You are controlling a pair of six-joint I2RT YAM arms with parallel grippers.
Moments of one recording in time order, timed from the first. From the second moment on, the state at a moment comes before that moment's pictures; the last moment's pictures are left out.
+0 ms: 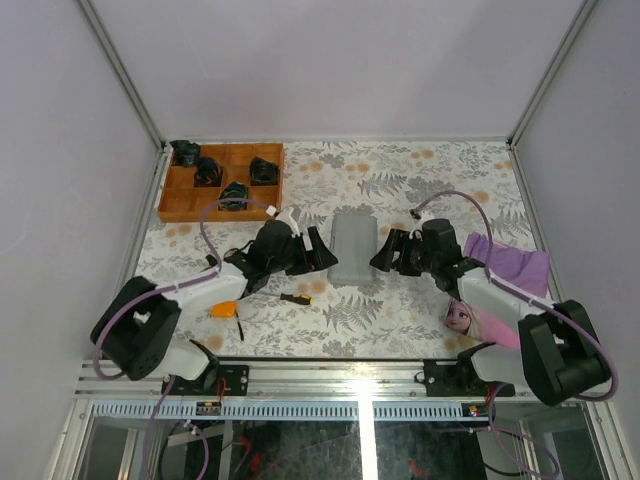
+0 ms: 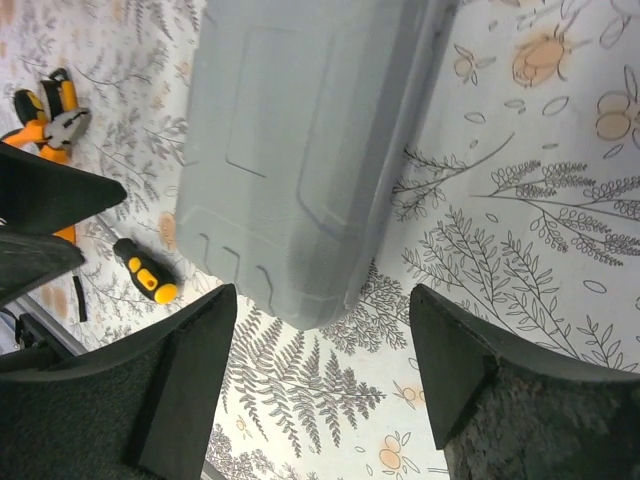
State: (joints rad) left arm -0.63 1.45 0.65 0.19 0.21 -0.80; right arm 0.38 1.29 0.54 0.05 -0.33 0.57
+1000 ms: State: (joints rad) left arm -0.50 1.15 0.67 0.00 -0.04 -0.76; right arm 0.38 1.65 0.80 0.07 -0.25 0.59
